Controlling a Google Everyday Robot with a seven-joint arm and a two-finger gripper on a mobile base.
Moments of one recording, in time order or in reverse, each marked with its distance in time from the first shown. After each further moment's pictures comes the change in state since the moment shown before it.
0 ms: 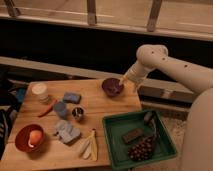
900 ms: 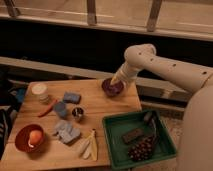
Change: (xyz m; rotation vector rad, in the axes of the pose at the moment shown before) arm 0.029 0.069 0.014 -0.002 -0.041 -0.198
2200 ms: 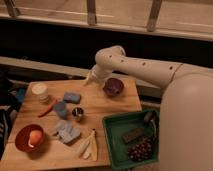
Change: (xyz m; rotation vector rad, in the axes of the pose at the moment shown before) arm 0.037 0.128 0.043 -0.129 0.033 -0.186
